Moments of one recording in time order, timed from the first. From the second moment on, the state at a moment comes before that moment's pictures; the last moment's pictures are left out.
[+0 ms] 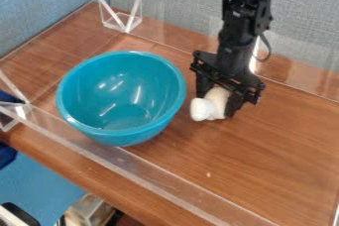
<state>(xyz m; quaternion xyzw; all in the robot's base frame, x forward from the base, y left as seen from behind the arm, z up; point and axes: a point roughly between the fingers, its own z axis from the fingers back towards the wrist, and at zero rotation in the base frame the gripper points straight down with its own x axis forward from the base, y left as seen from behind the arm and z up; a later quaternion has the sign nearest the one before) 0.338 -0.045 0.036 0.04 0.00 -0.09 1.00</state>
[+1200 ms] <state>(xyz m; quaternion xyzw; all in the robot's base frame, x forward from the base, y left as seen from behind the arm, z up) 0.338 -0.015 0.083 0.03 -0.06 -0.08 0.99</state>
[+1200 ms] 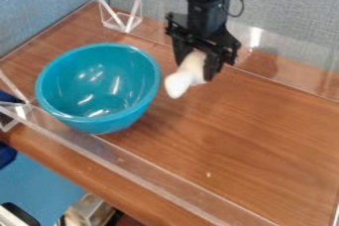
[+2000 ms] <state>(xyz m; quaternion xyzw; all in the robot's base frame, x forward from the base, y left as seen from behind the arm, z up) 0.342 -0.011 0.093 0.02 -0.09 -0.09 0.99</state>
